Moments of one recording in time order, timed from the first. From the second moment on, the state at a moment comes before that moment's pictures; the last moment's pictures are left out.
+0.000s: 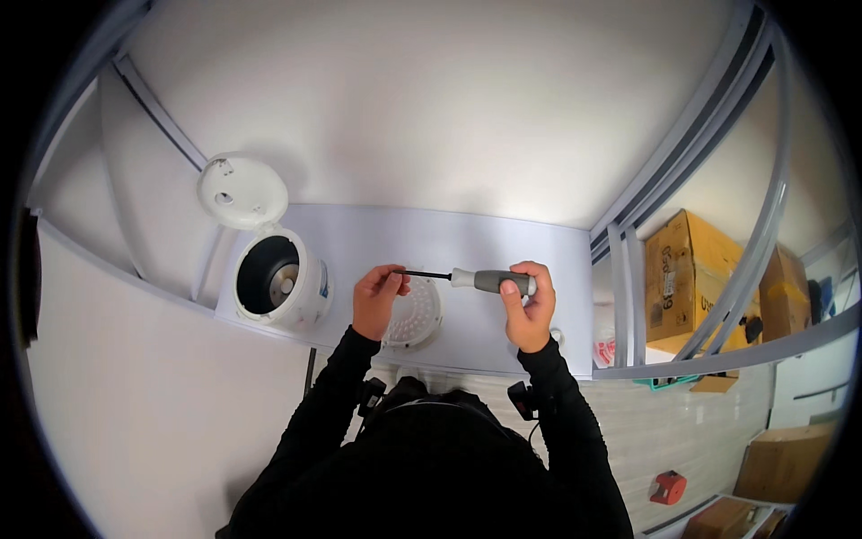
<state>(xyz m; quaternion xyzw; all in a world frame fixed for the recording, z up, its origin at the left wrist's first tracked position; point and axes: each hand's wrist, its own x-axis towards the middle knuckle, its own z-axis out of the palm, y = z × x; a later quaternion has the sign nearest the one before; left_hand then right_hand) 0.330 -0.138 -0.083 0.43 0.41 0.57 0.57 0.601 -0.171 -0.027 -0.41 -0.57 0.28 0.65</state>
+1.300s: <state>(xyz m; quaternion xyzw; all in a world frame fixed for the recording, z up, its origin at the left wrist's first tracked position) 0.108 -0.295 -0.077 0.36 0.33 0.62 0.62 0.405 -0.301 -0.003 -0.32 -0.71 0.28 0.56</state>
